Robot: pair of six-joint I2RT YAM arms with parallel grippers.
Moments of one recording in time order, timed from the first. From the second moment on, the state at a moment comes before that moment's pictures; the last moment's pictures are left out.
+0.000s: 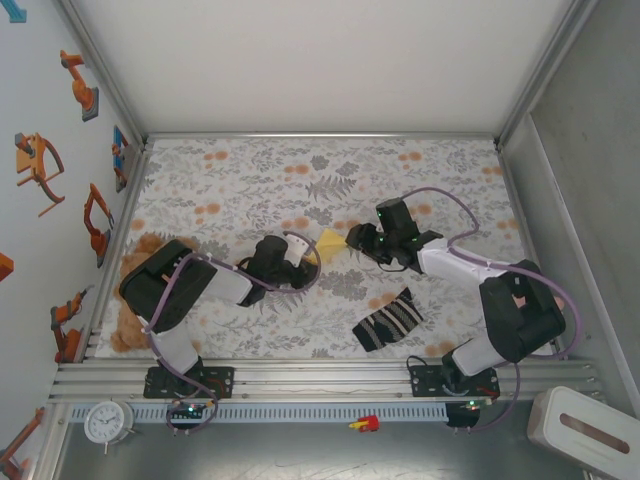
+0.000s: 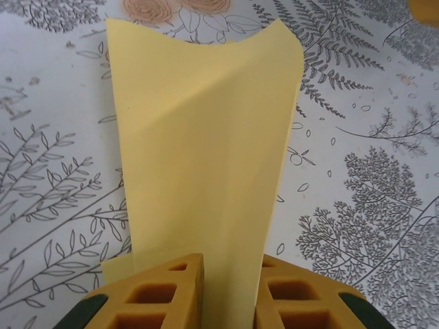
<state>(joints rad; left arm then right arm) -0.74 1.77 0.56 0.58 0.26 -0.20 0.51 1.51 0.81 -0.15 -0.24 0.87</state>
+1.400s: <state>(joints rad) -0.69 1.79 0.65 0.46 0.47 -0.46 0.59 1.81 1.00 -0.17 -0.30 0.70</state>
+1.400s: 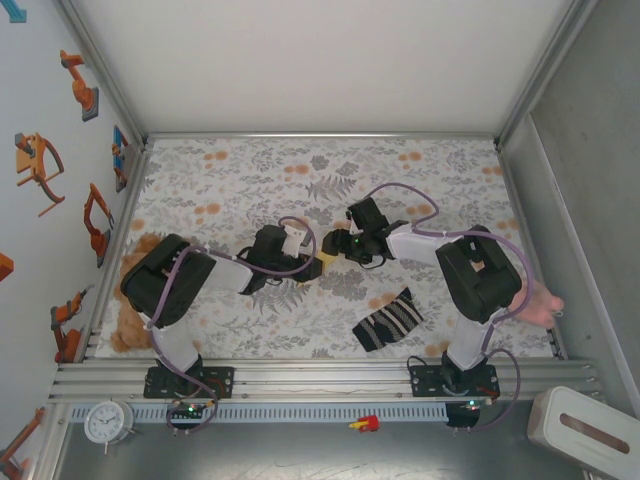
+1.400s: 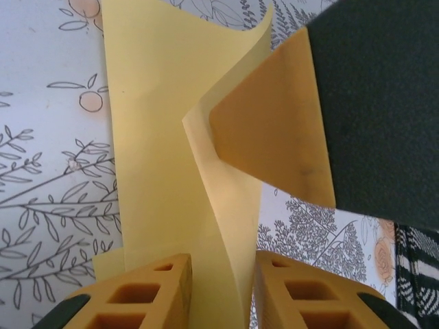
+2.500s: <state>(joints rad) -0.69 1.60 0.68 0.11 0.38 -0.47 0.59 1.82 1.01 -0.19 -0.30 0.71</state>
